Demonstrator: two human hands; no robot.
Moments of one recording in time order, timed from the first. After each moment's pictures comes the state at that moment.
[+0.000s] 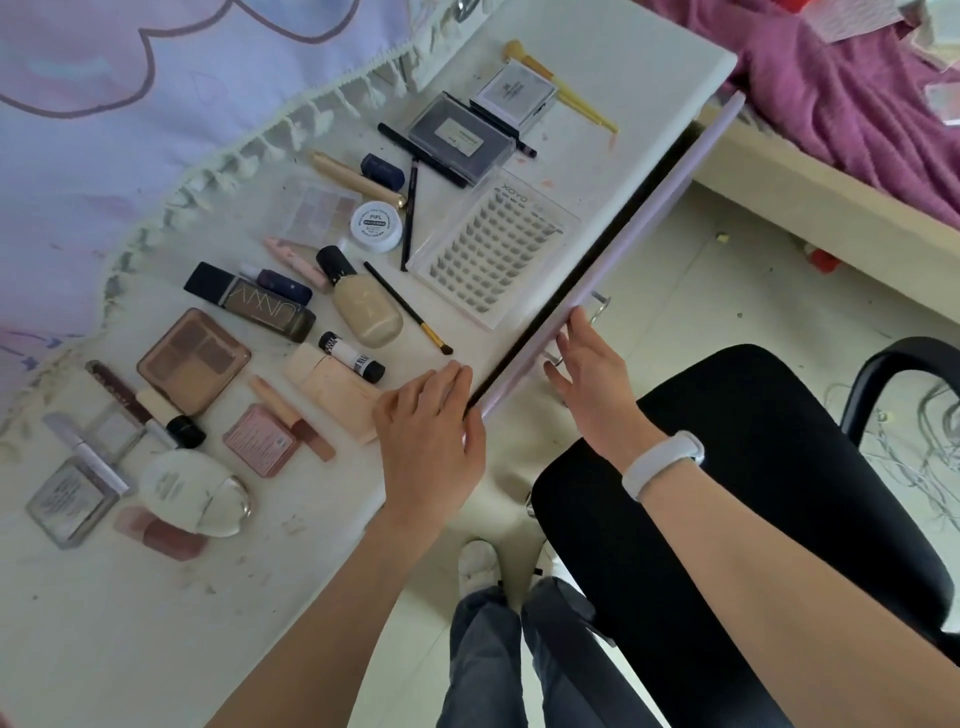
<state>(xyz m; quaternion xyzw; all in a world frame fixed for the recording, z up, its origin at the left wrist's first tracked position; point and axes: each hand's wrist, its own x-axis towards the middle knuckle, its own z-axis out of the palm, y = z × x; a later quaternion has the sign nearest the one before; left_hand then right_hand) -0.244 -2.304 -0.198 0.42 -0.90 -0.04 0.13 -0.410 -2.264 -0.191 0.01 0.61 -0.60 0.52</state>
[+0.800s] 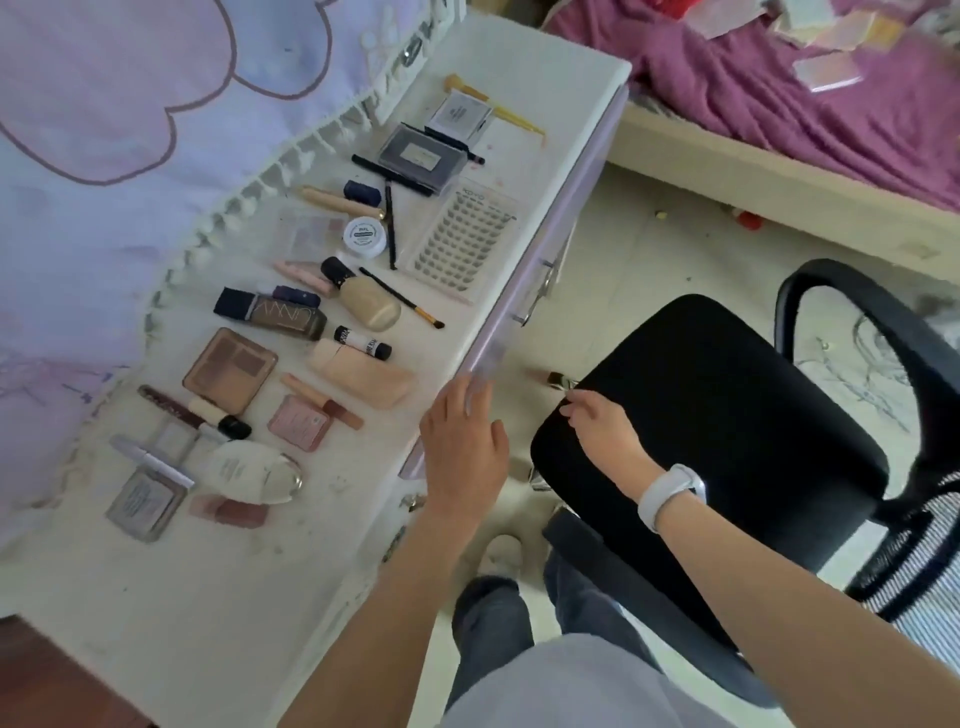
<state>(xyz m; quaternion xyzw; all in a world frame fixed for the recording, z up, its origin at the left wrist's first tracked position) -0.223 -2.252 -0.155 0.40 -0.89 -0.20 0.00 -0.353 -2.161 -0.176 -0.11 0.81 -0.35 0.45</state>
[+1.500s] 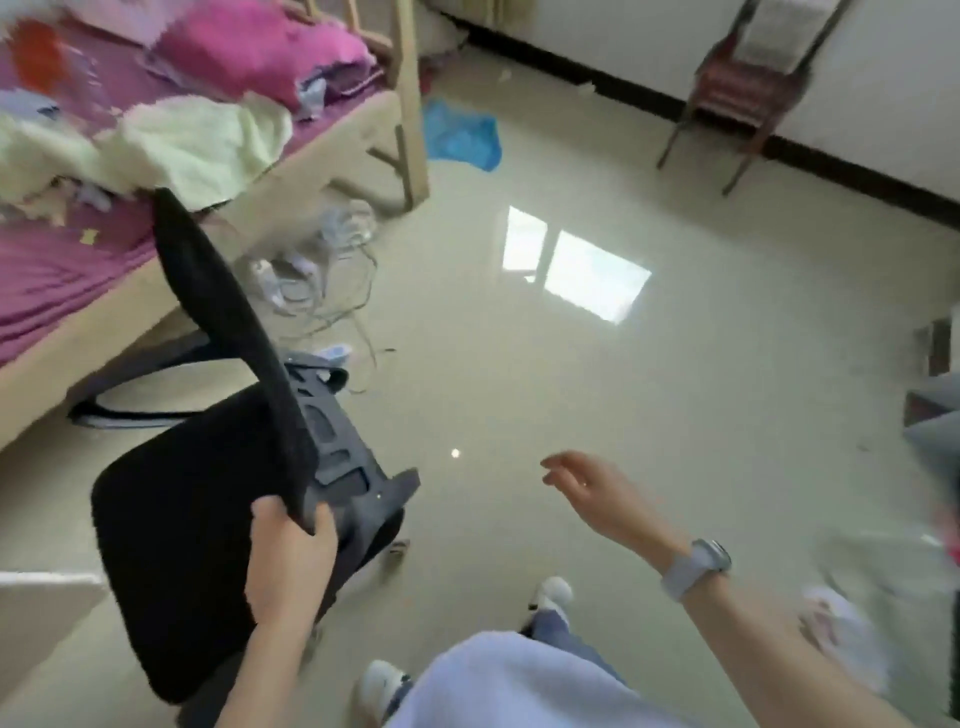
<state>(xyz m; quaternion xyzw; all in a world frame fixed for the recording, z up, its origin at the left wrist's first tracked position) -0.254 -1.884 -0.071 0.09 -0.95 -0.27 -0.15 -0.125 -1.630 -0.051 0.30 0.84 -0.42 0.14</state>
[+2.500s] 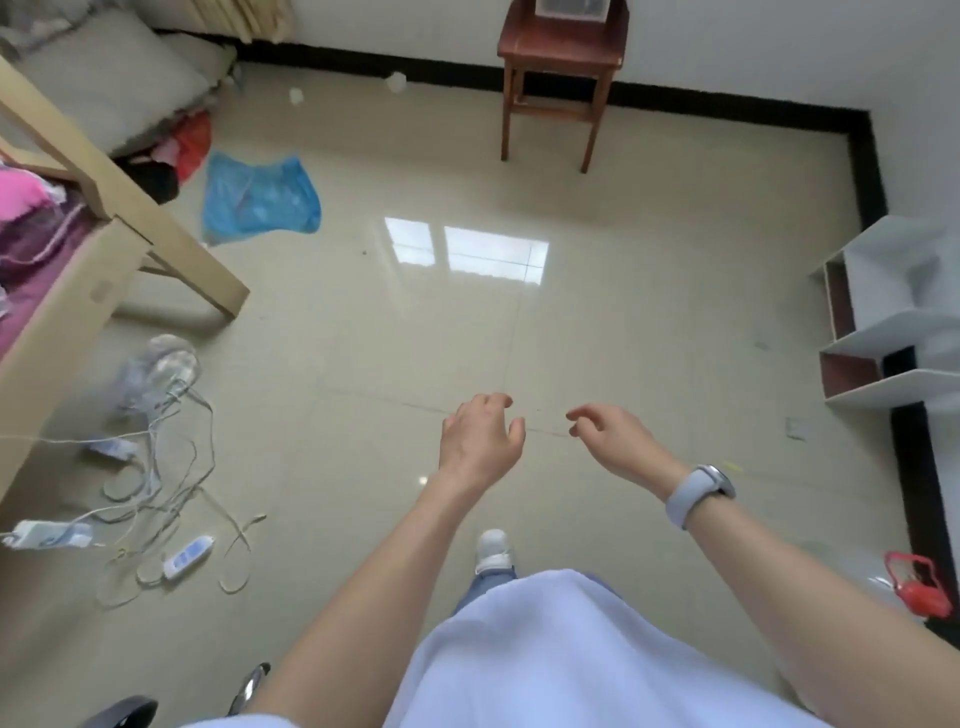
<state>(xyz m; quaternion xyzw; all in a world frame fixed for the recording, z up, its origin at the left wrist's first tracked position) -0.363 -1.163 -0.086 -0.45 -0.84 -0.11 -0.30 -0.222 -1.072 -0.085 0.49 0.75 -0.43 0.07</state>
